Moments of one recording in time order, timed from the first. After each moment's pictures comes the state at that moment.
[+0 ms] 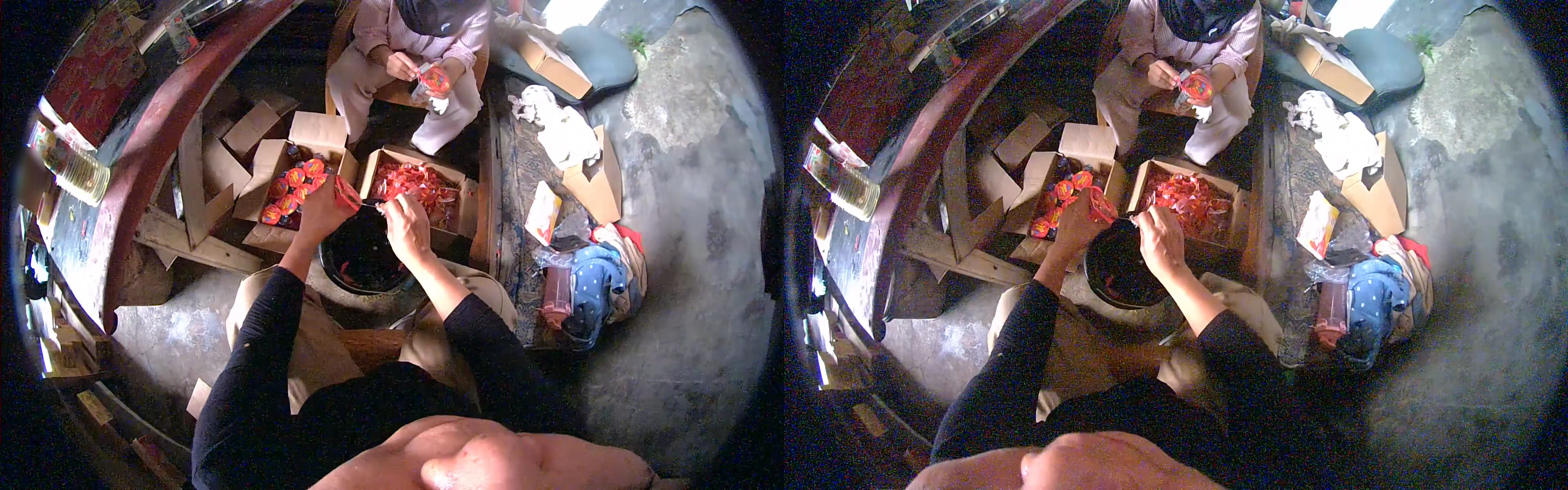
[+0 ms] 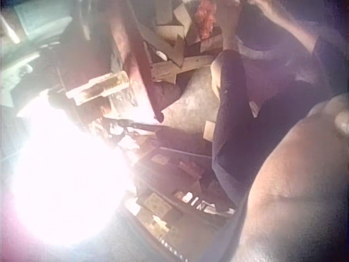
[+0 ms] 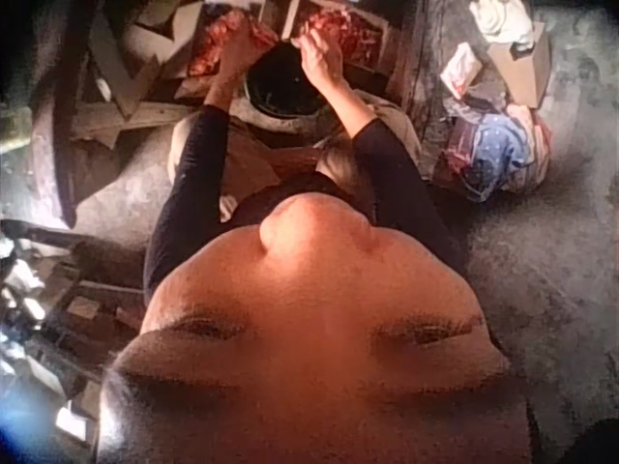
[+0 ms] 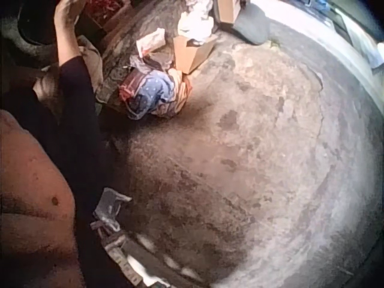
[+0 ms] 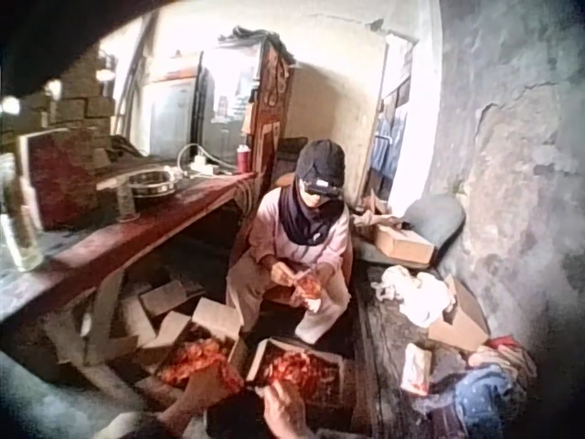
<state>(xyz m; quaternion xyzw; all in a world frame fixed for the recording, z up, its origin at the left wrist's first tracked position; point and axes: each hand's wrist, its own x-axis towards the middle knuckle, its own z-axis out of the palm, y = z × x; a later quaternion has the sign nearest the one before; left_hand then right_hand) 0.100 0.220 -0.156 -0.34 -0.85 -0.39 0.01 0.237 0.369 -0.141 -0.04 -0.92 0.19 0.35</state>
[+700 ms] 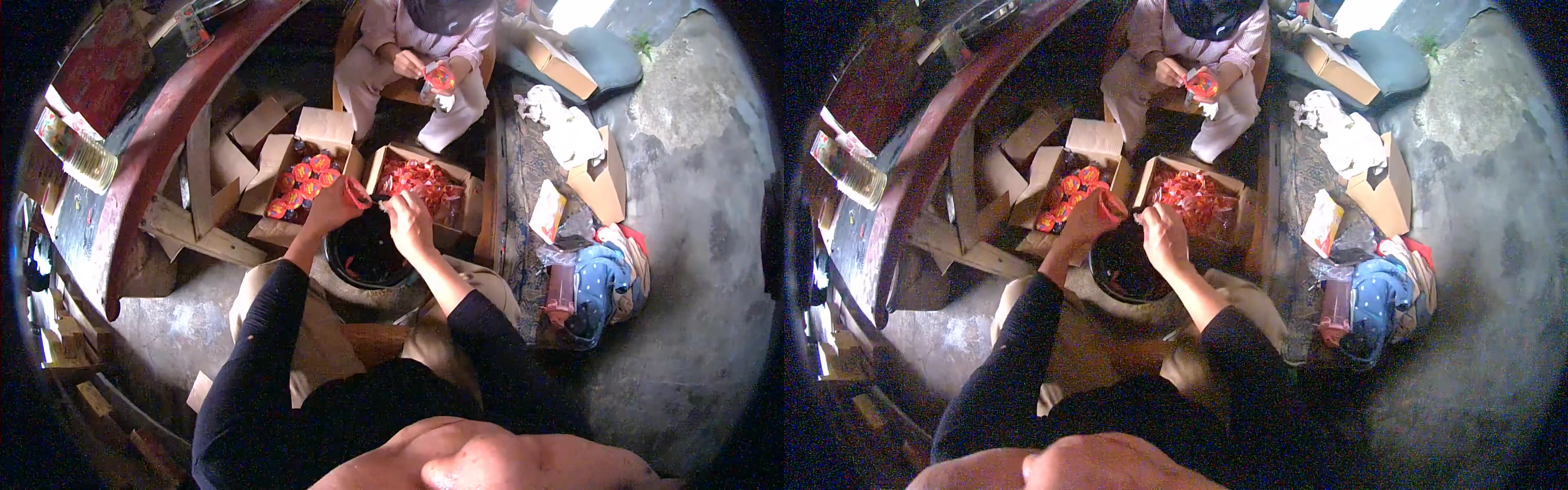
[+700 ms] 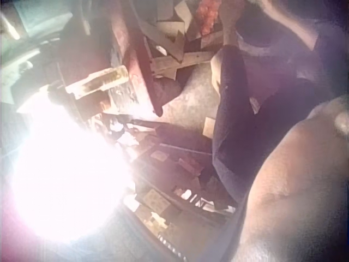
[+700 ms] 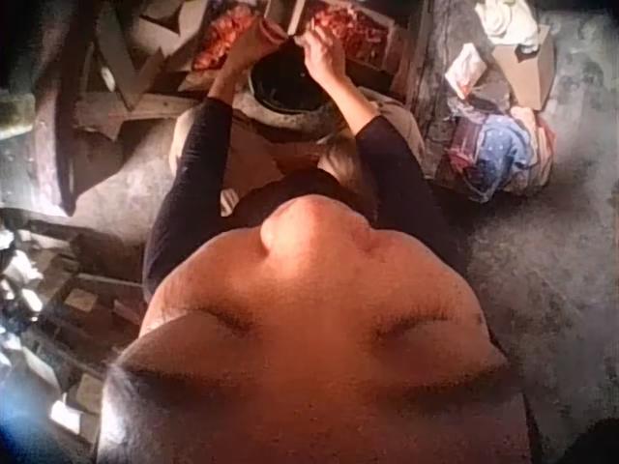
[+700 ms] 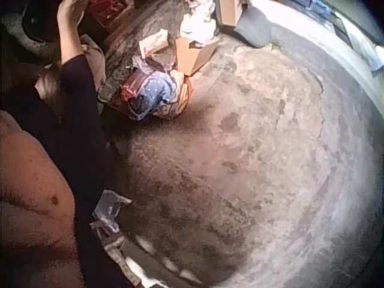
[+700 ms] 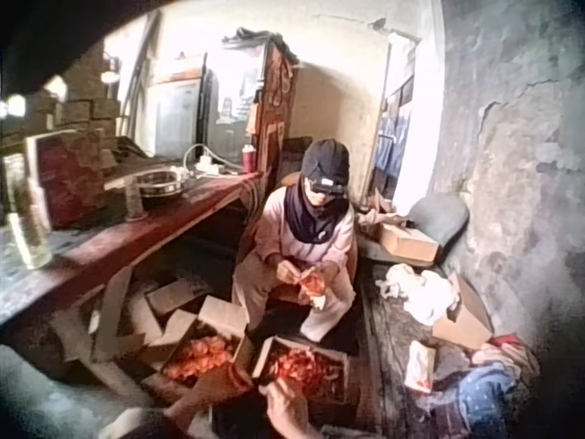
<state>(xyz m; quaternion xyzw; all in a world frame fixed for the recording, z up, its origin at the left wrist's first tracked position) 0.099 0.219 -0.171 -0.35 -0.79 -0.49 -0.13 0.240 0.364 -0.145 -0.06 -0.91 0.24 0.32</state>
